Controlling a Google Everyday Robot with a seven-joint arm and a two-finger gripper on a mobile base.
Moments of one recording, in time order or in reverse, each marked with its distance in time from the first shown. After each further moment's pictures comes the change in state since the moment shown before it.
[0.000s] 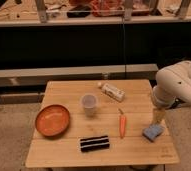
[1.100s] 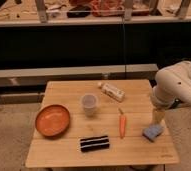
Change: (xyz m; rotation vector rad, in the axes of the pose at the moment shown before) arm -0.009 0.004 0.001 0.003 -0.010 -0.020
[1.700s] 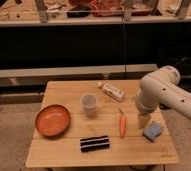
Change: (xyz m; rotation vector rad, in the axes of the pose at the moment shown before) arm -0.073 0.020 0.011 -0.007 -0.081 -0.101
